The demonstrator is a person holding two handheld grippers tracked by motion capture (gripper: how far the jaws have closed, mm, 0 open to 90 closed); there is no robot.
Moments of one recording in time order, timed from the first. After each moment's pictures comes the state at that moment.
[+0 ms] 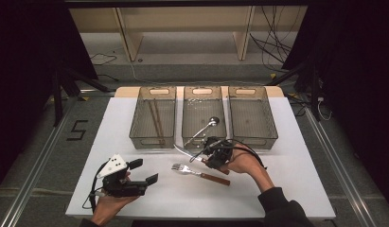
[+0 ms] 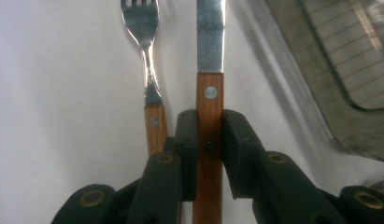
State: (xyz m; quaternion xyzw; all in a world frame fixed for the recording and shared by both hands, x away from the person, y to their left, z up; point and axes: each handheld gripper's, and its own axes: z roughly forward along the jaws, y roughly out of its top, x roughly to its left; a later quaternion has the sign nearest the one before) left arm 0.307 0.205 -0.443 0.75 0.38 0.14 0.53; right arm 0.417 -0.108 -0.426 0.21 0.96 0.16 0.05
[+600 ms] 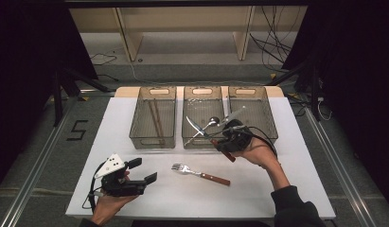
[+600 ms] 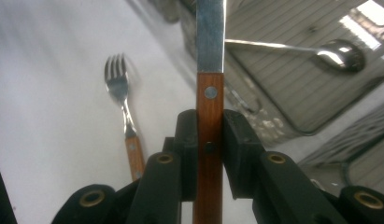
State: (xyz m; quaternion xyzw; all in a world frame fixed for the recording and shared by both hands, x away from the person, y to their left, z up) left arm 0.307 0.208 -0.443 0.74 0.38 0.14 0.54; right arm 0.427 -0.157 -0.381 0.30 0.91 0.28 0.07
